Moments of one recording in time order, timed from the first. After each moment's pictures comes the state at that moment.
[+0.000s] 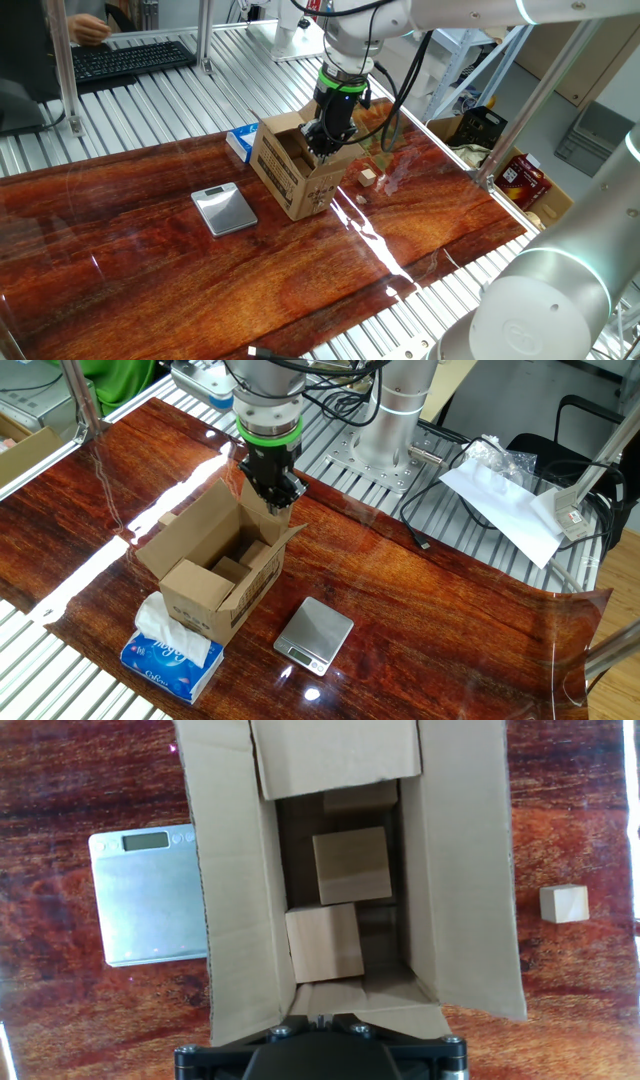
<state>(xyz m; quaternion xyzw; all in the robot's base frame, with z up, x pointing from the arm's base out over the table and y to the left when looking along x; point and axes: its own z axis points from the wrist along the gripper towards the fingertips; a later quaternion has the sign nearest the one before) 0.468 -0.038 0.171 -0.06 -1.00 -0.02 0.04</state>
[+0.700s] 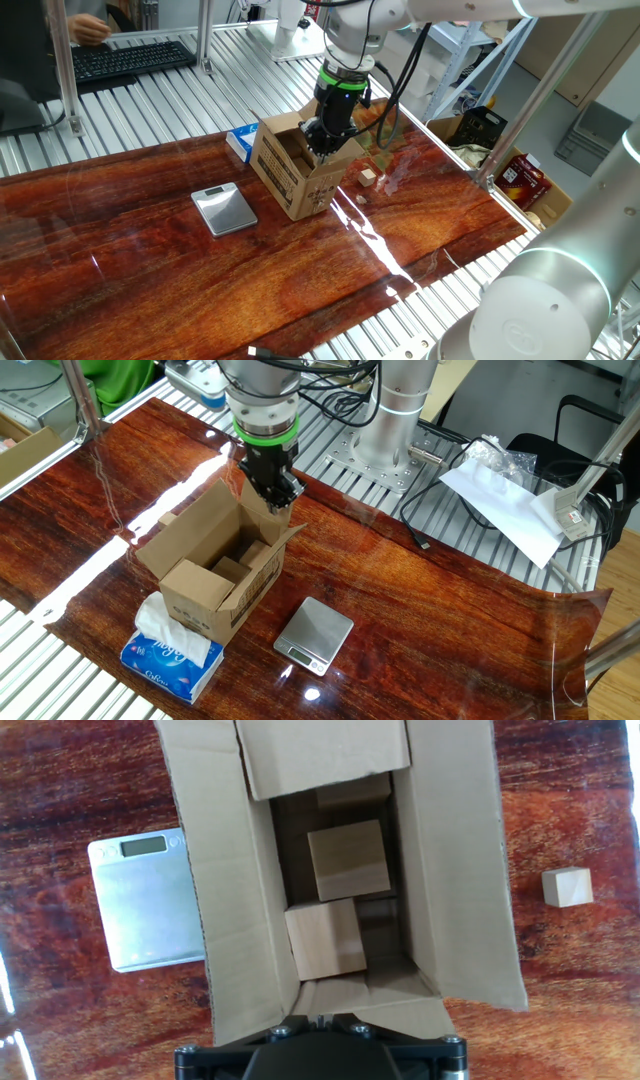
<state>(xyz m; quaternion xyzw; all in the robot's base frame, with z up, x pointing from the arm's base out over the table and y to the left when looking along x) 0.470 -0.038 0.171 -0.07 -1.00 -0.03 0.05</state>
